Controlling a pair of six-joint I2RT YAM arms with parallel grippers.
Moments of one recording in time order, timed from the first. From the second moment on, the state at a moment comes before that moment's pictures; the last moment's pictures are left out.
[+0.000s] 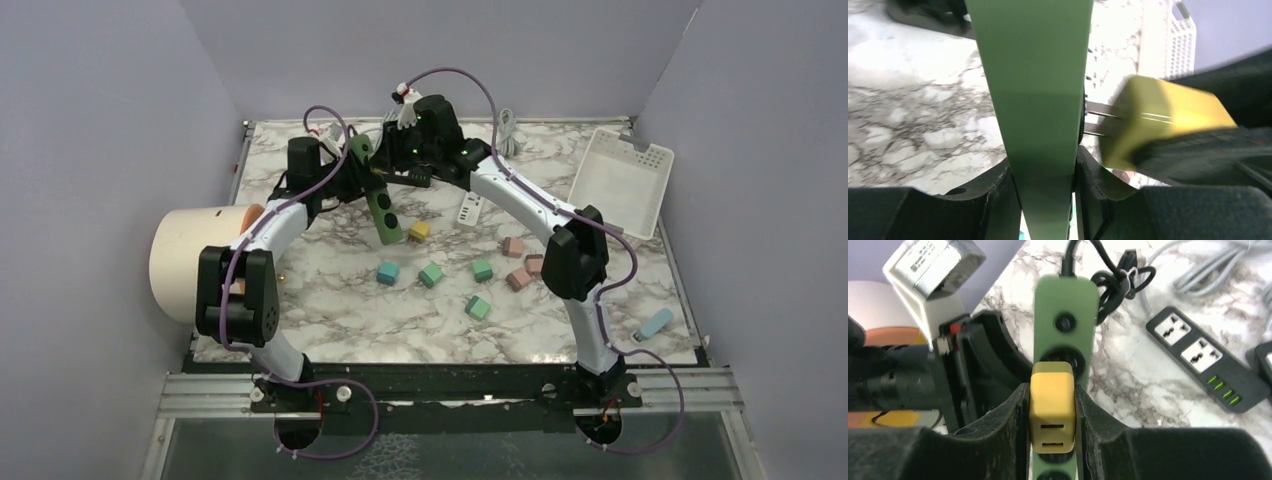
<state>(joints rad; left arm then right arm) -0.10 1.62 1.09 0.04 0.61 -0.60 0.71 2.18 2.10 -0.32 -0.23 0.32</state>
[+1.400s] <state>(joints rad) 0.07 2.11 1.55 -0.08 0.30 -0.63 0.62 2.40 1.94 -0.53 -0.70 0.12</state>
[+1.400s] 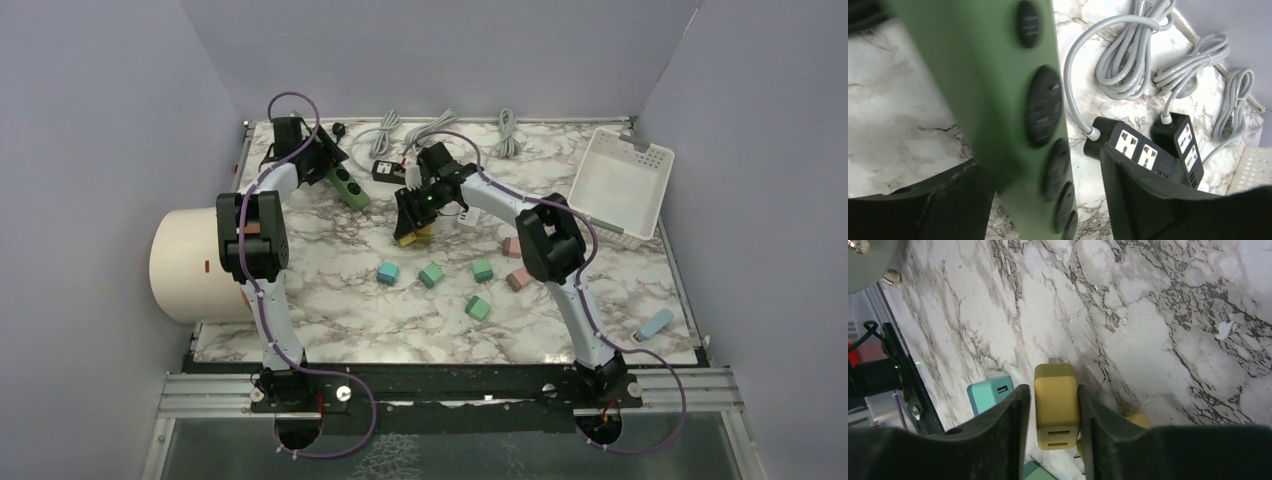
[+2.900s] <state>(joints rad) -0.09 1.34 1.18 -0.07 0.18 -0.25 0.63 1.53 1.30 -0.22 0.10 0.22</state>
